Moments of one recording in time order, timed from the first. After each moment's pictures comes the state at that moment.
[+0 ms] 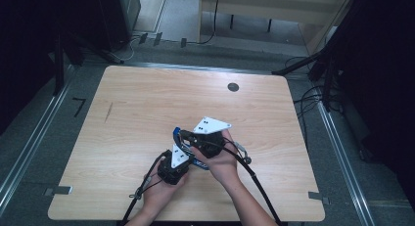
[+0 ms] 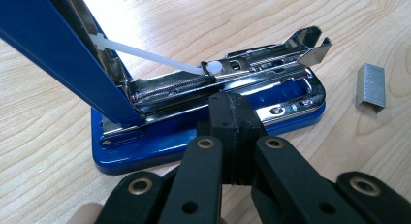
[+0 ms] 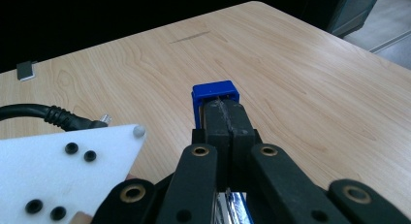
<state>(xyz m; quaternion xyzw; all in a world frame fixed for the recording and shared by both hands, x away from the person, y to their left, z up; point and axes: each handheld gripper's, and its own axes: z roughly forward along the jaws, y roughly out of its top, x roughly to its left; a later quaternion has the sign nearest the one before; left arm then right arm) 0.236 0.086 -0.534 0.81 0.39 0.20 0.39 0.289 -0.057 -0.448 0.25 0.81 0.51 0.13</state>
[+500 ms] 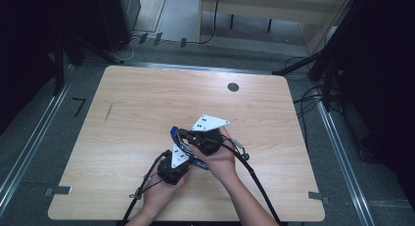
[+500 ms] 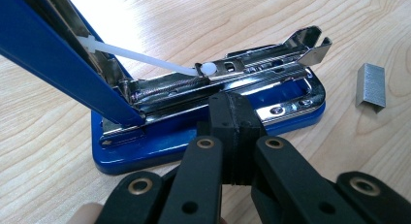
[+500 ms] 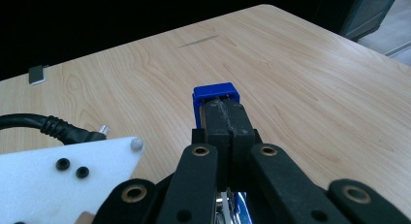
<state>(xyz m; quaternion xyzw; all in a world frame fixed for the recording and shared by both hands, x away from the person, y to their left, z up) 0.236 0.086 -0.533 0.81 0.39 0.20 0.39 0.298 -0.053 -0.451 0.24 0.81 0.52 0.11</state>
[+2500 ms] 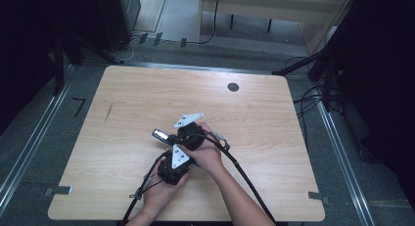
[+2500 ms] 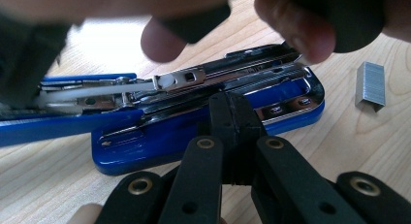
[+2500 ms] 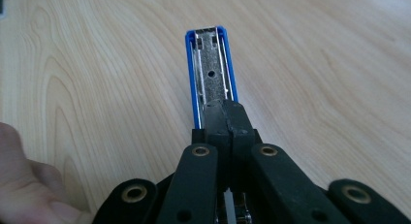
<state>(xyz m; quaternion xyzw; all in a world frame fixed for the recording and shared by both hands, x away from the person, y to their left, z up) 0.235 0.085 -0.533 0.81 0.39 0.20 0.39 0.336 -0.007 -0.497 0.24 0.88 0.42 0.04</state>
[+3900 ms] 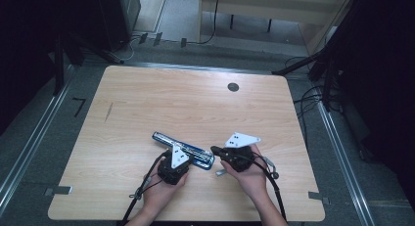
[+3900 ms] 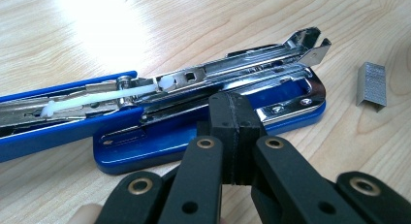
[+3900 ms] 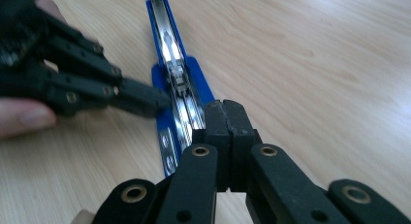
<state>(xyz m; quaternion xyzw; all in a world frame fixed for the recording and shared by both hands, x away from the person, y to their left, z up) 0.235 0.086 -0.533 0.81 0.39 0.20 0.39 0.271 -0.141 -0.491 0.30 0.83 0.45 0.11</state>
